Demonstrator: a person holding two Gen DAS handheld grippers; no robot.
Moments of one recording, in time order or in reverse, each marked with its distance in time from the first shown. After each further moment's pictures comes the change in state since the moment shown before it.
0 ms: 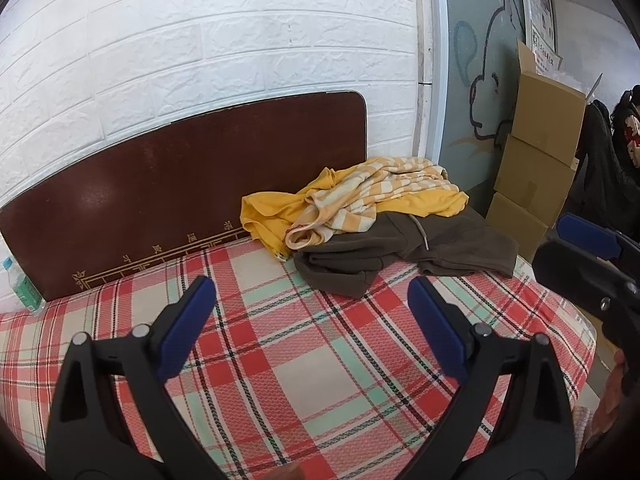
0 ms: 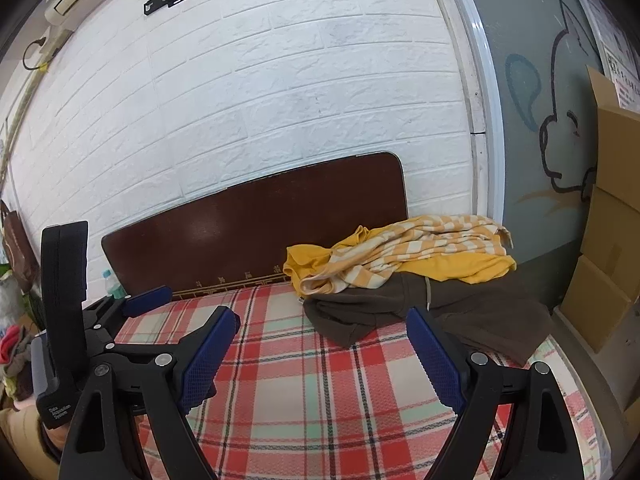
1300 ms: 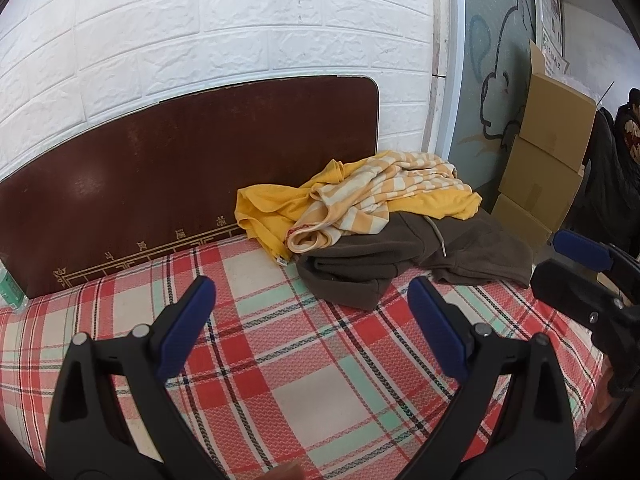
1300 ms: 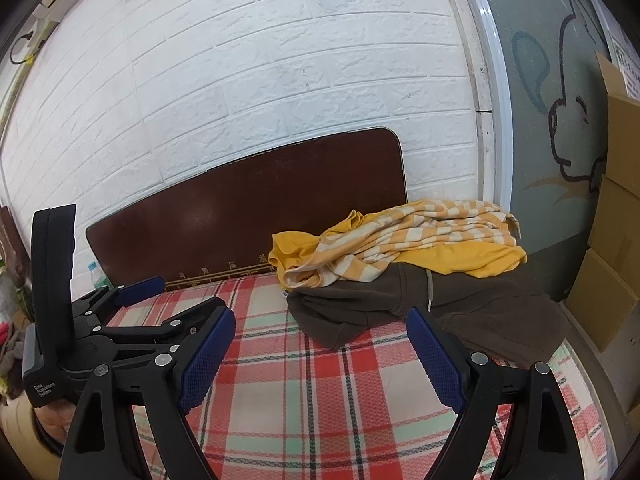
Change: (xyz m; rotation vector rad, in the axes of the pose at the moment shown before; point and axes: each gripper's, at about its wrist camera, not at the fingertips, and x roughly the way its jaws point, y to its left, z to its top) left arm 0.049 0.013 0.003 -0.044 0.005 -0.029; right arm 0.055 -0.022 -0.007 -0.016 0.036 -0.001
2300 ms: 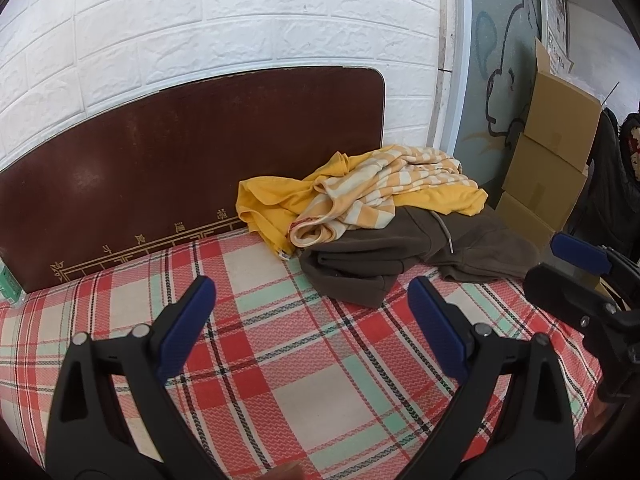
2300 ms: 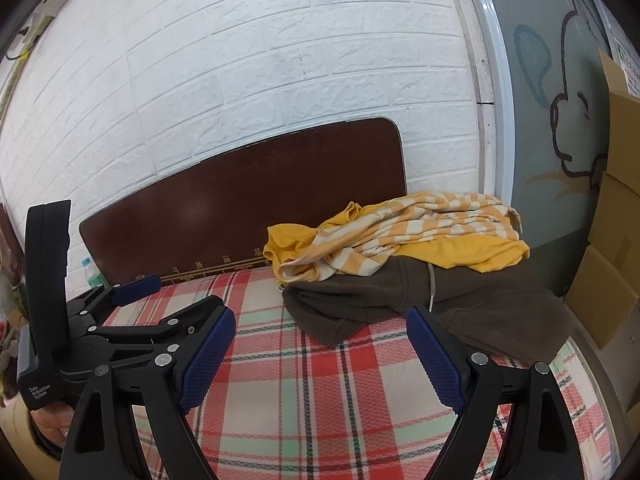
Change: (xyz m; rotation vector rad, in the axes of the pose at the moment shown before) left arm 0.011 0.003 -0.007 -0.008 0.016 0.006; right arm 0.014 -0.003 -0.006 0.004 0.026 -0.009
